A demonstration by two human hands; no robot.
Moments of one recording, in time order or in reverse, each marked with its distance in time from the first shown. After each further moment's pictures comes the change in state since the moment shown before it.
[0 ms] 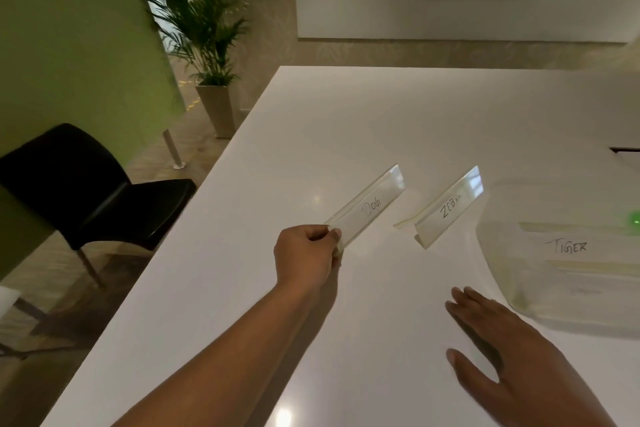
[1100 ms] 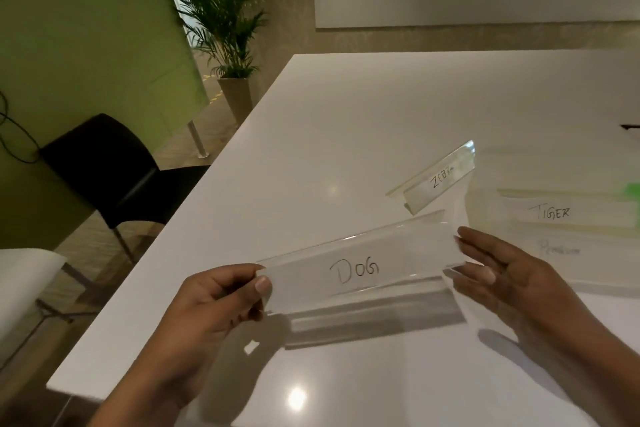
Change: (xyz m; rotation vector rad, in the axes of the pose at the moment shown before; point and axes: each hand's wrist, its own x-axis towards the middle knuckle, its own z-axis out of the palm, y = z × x) left_hand -0.140 -0.011 -0.129 -0.188 -0.306 0.053; right_hand 0.001 0.042 -0.023 1.202 -0.101 0.152
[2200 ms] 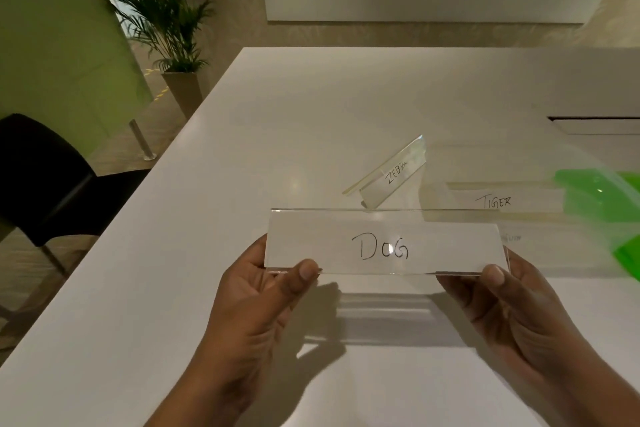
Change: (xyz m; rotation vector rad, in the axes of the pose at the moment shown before) left_hand 0.019 0.013 0.098 -0.476 -0.210 0.032; right_hand -0.025 -0.026 0.017 0.492 0.079 -0.140
